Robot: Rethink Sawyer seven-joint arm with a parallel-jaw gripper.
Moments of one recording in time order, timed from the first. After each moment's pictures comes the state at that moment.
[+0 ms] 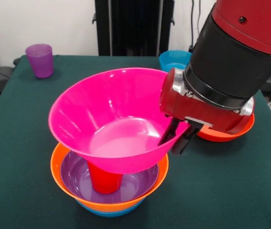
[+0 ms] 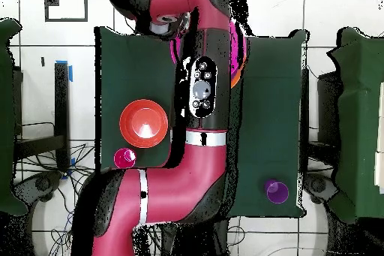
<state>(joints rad) -0.07 -0.08 0.27 0.05 -0.58 1.63 1.79</state>
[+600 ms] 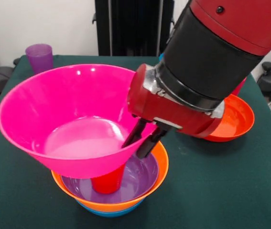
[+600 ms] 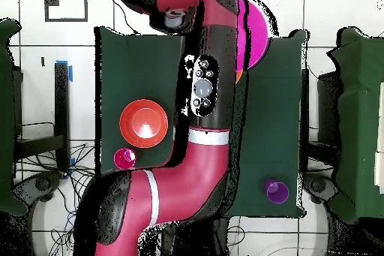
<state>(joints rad) -0.10 -0.15 0.49 0.05 -0.92 1.63 1.66</state>
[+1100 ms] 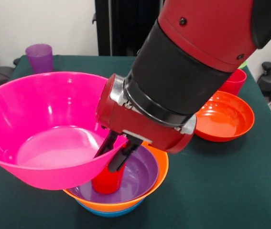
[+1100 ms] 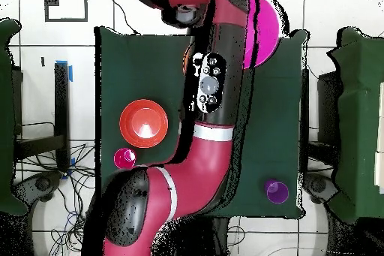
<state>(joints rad) -0.16 -0.18 0.73 0.05 -1.19 1.63 1.66</state>
